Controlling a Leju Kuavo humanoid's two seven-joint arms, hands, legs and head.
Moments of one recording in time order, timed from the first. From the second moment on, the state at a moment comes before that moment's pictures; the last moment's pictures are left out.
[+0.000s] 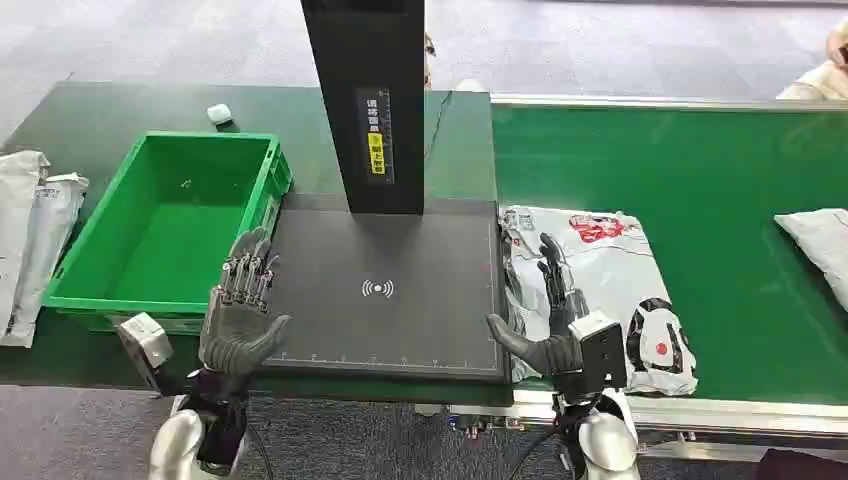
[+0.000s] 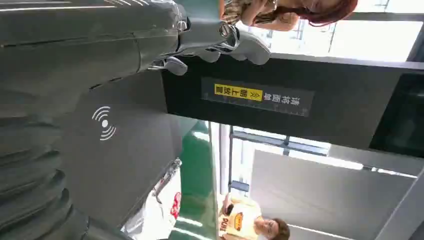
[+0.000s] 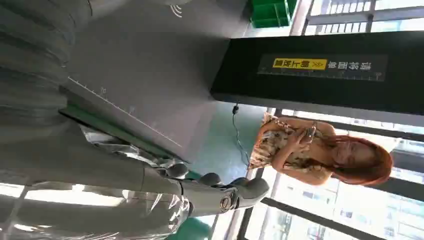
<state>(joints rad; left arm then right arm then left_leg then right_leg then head) -0.02 -0.21 -0.20 -1.38 -0.10 -0.31 -0.49 -0.02 0.21 0.15 -1.51 0.27 0.11 -0.46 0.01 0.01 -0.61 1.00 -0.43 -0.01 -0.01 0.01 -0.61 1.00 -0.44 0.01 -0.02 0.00</state>
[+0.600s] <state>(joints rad) -0.02 -0.21 -0.20 -1.38 -0.10 -0.31 -0.49 -0.02 0.21 0.15 -1.51 0.27 0.11 -0.46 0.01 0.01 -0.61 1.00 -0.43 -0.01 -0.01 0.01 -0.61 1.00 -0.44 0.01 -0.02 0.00</state>
